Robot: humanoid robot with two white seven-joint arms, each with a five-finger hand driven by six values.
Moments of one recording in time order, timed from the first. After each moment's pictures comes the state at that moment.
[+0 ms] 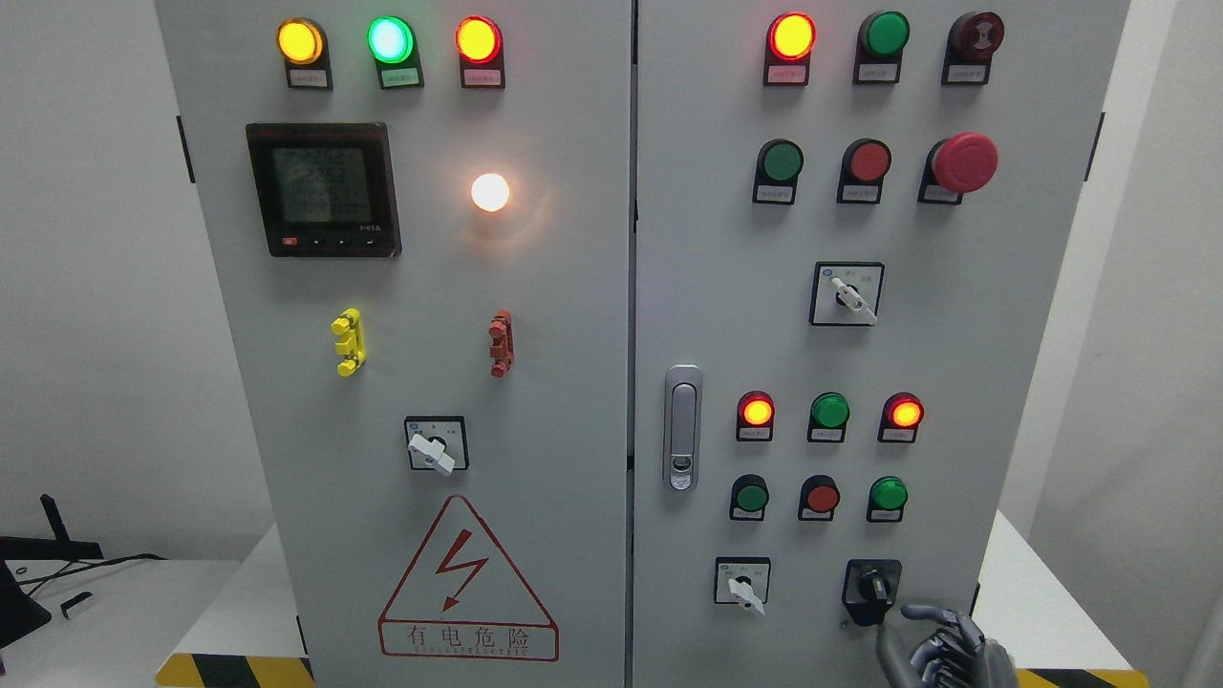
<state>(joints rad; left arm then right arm) -0.04 -0.09 0.10 0.08 0.00 -0.16 0.06 -0.13 0.00 -0.02 -1.71 0.13 0.16 -0.22</state>
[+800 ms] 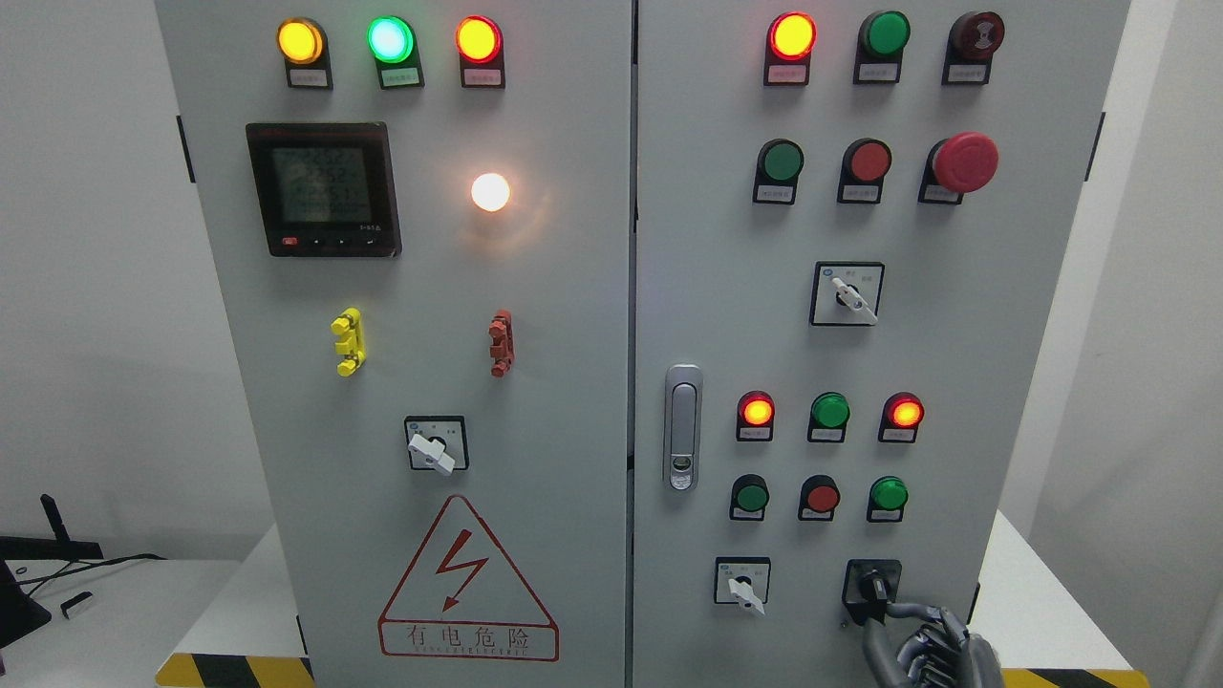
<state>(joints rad) -0.04 -0.09 0.10 0.08 0.00 -0.16 0.06 -0.14 0.00 0.00 -1.70 0.13 0.16 -0.21</state>
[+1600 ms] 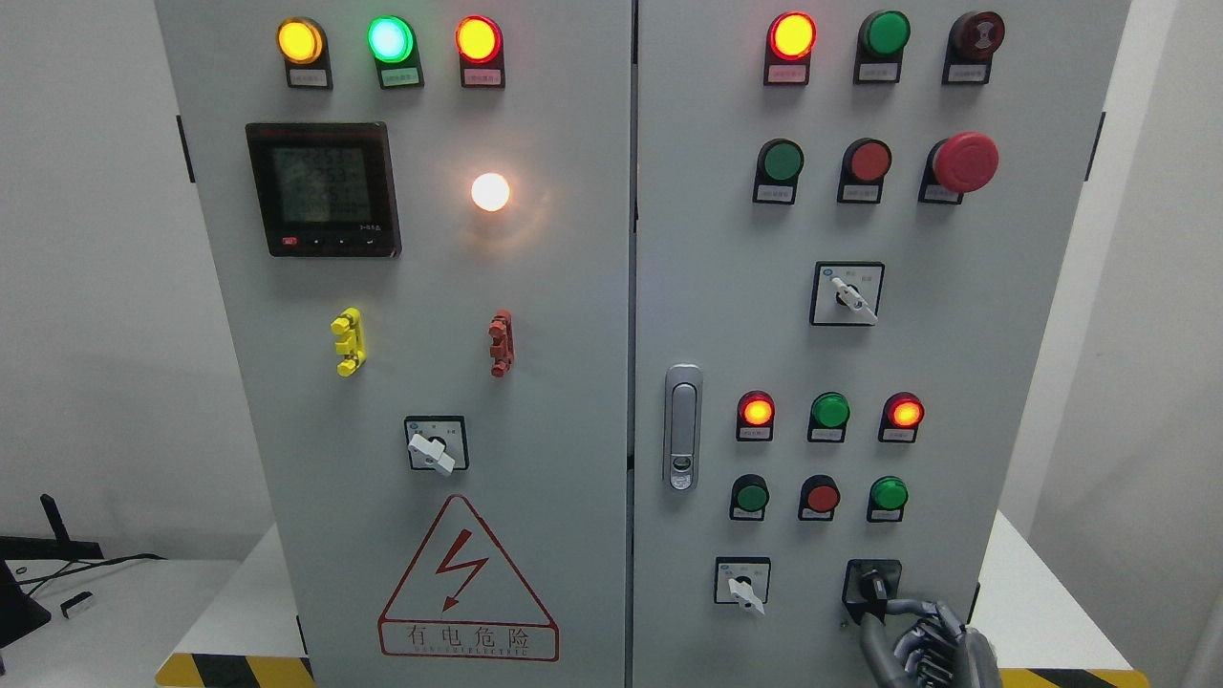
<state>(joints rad) -0.04 -0.09 0.10 0.08 0.00 -0.16 0.06 -0.15 0.00 0.00 -1.70 0.12 0.16 -0.21</state>
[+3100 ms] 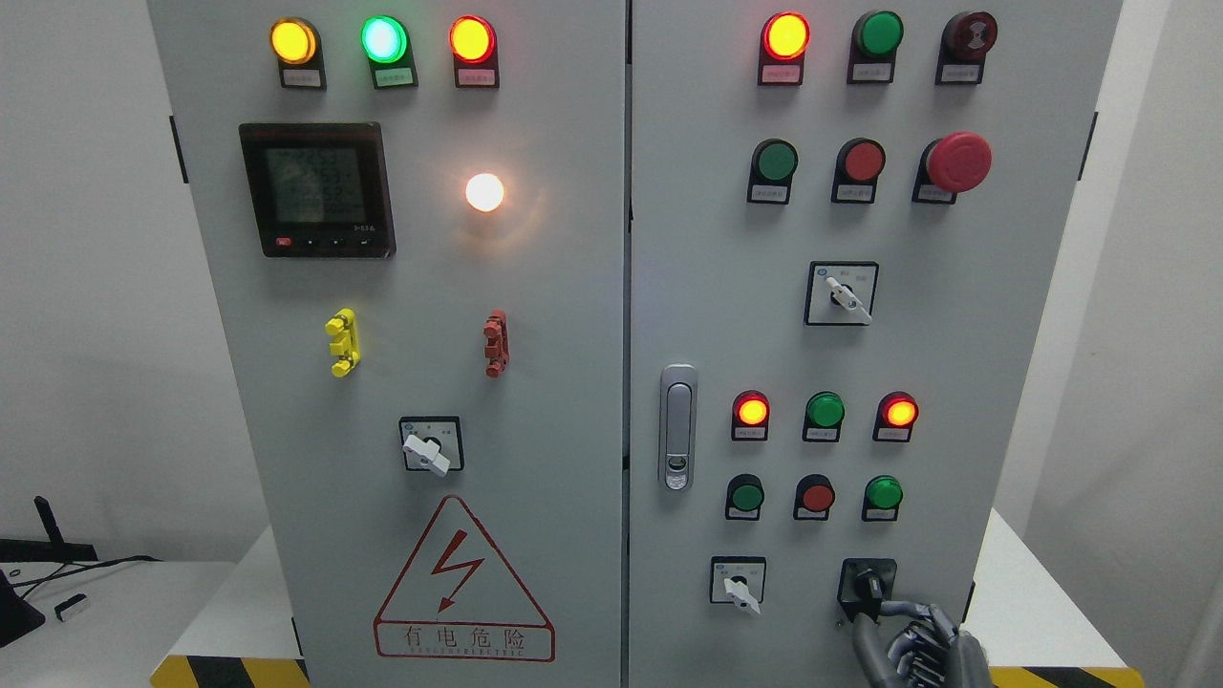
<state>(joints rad) -0.04 -0.09 0.10 0.08 0.00 -0.16 0.06 -0.15 0.03 0.00 -1.70 0.12 0.16 -0.22</state>
